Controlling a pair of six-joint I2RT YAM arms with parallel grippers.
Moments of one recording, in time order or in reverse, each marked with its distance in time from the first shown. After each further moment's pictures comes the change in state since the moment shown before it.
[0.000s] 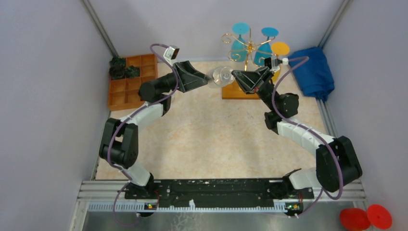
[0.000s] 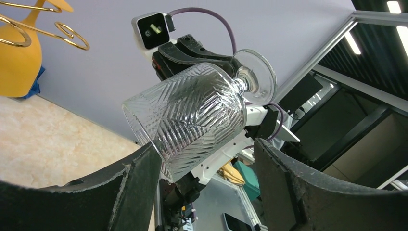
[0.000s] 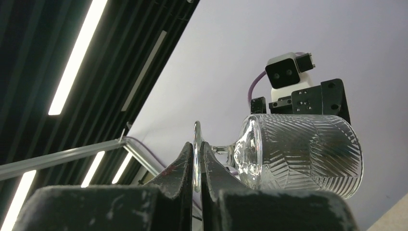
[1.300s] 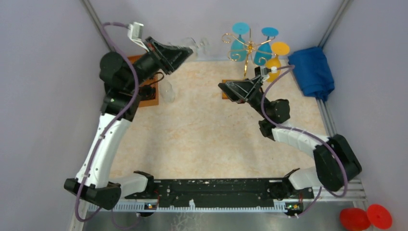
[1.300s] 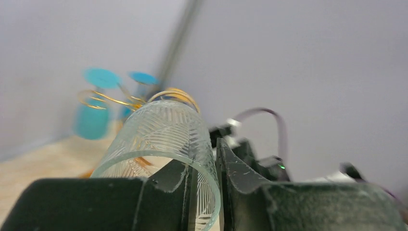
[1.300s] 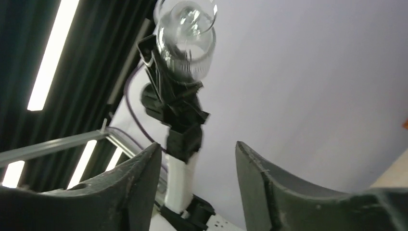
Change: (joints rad) left arm -0.008 -0.457 0.330 -1.294 -0.345 0.857; right arm 0.114 0.080 -0.086 0.100 0.054 -0.059
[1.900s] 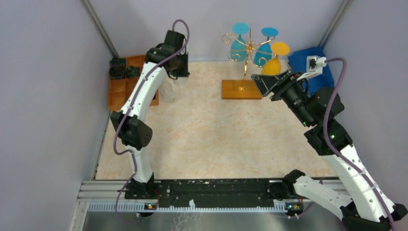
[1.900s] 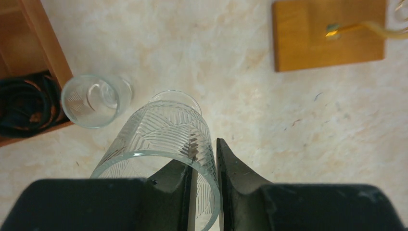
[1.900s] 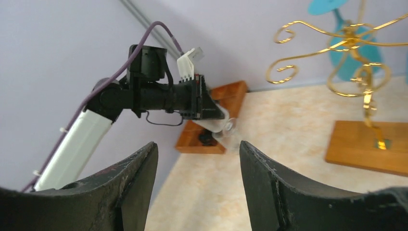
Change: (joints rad) left arm -0.035 0.686 0.747 -1.201 -0.711 0.449; right arm -0.002 -0.565 0.452 -1.543 0.362 -0.959
